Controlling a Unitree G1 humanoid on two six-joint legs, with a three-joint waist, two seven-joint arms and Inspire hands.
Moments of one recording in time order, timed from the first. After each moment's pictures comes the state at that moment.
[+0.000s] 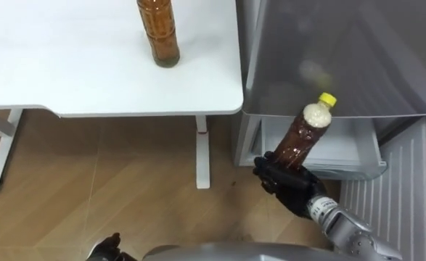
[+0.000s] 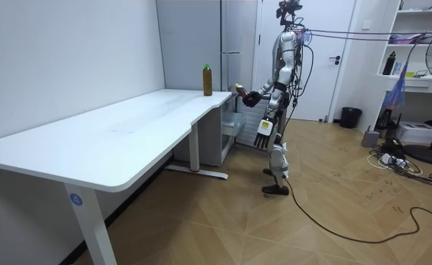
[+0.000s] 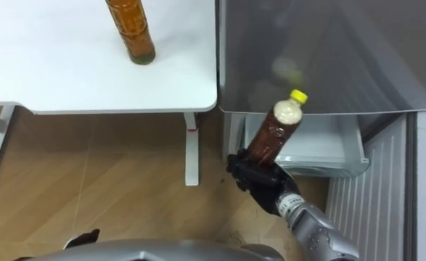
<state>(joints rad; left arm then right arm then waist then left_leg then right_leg) 0.17 0.24 -0.16 1.06 0.11 0.13 0.03 0.18 -0.25 0.17 0.60 0.86 0.17 0.29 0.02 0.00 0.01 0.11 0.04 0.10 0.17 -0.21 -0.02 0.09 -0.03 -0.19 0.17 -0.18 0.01</state>
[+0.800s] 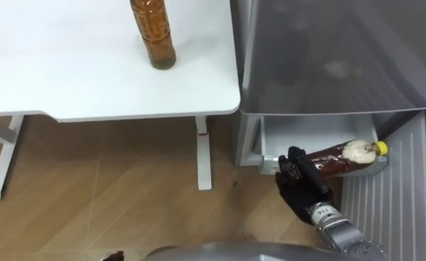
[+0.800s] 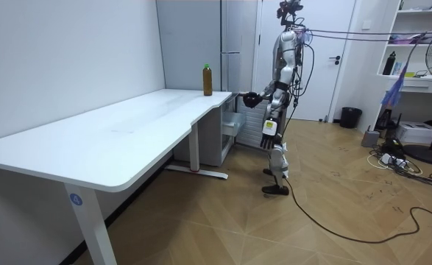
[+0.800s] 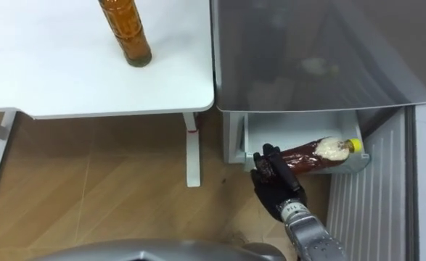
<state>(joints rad) 0.23 0.20 -0.16 1.06 0.22 0.20 0.02 0.17 -0.22 0.16 0.70 1.49 0.13 0.15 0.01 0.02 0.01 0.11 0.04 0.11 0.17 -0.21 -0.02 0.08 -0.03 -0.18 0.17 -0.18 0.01</state>
